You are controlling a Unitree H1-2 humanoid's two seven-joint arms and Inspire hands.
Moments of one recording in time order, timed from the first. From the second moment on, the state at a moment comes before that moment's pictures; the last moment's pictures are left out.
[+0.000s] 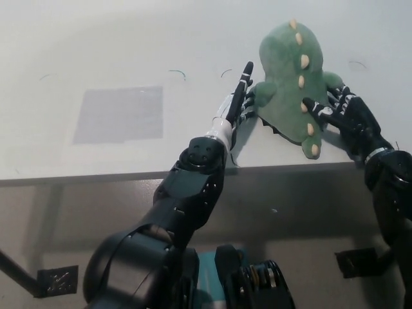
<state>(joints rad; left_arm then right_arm) -1.11 -0.16 0.04 1.36 -0.07 -0.15 0.07 -0.80 -0.19 -0.14 0.94 0.18 -0.06 0.23</state>
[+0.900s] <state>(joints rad) -1.14 -0.18 0.08 1.38 -0.12 -0.15 -0.04 -0.79 -0.12 -0.05 0.85 0.02 -0.09 -0.08</state>
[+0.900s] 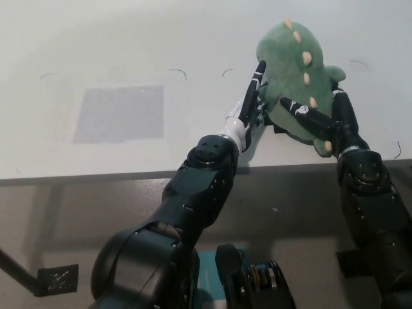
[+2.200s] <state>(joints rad) -1.16 -0.11 0.10 1.39 -0.13 -0.13 -0.12 -0.89 -0.06 -0.03 0.96 -0.01 -0.06 -0.15</state>
